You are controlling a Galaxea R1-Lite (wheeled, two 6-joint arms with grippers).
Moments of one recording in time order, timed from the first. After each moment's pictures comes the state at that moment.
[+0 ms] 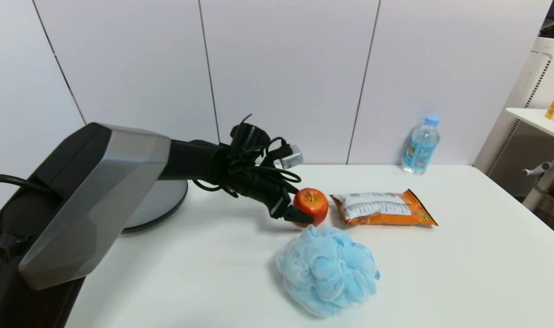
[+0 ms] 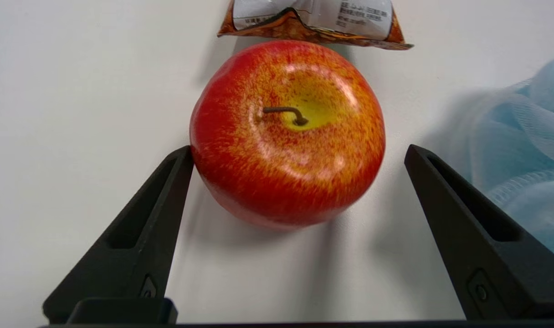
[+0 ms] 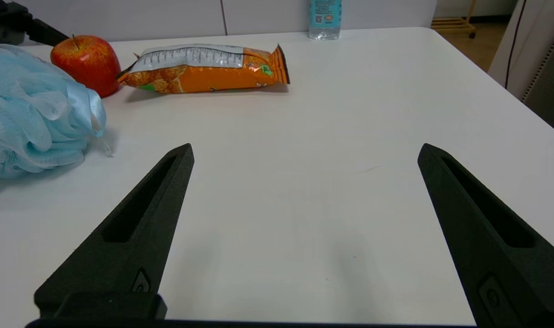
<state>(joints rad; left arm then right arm) -0.54 2.33 -1.79 0.25 -0.71 0.53 0.00 0.00 0.00 0.00 -0.02 0.04</state>
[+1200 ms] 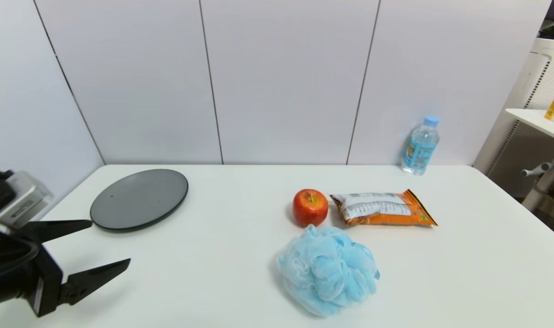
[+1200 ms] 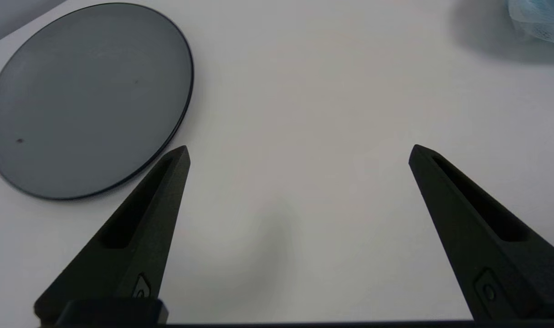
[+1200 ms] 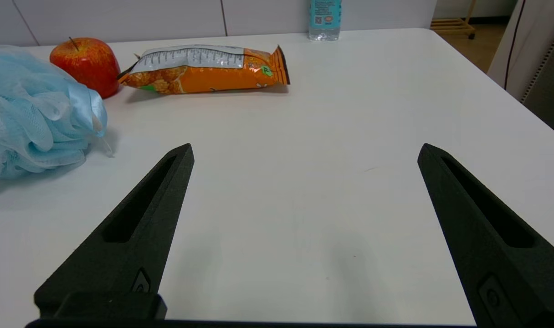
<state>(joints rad) -0.06 1.07 -0.56 0.03 -0.39 0.41 0.00 0.00 0.00 0.00 -0.02 0.04</state>
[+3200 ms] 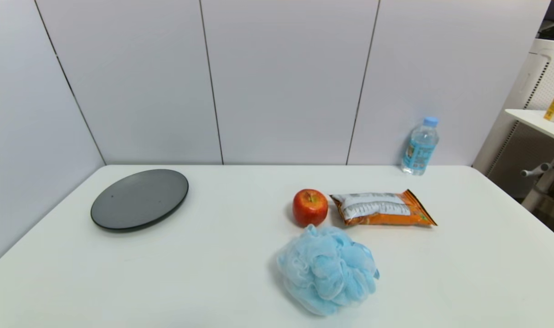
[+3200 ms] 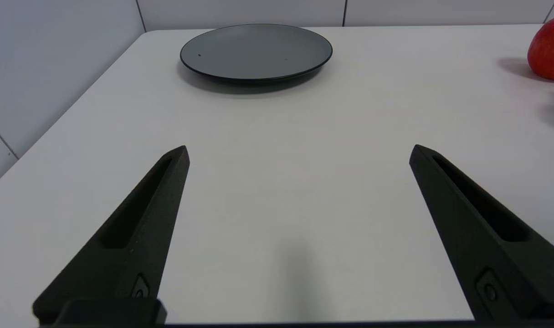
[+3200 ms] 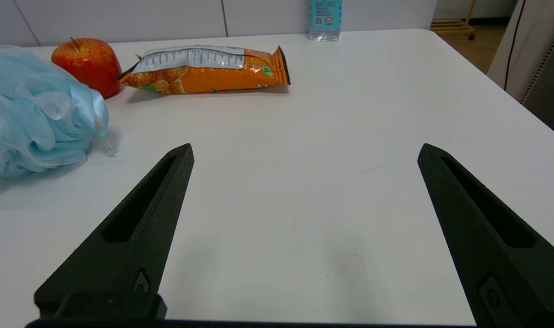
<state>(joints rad) 0.00 0.00 0.00 0.00 -0.04 0.03 0.00 0.00 0.00 0.00 -0.02 0.04</state>
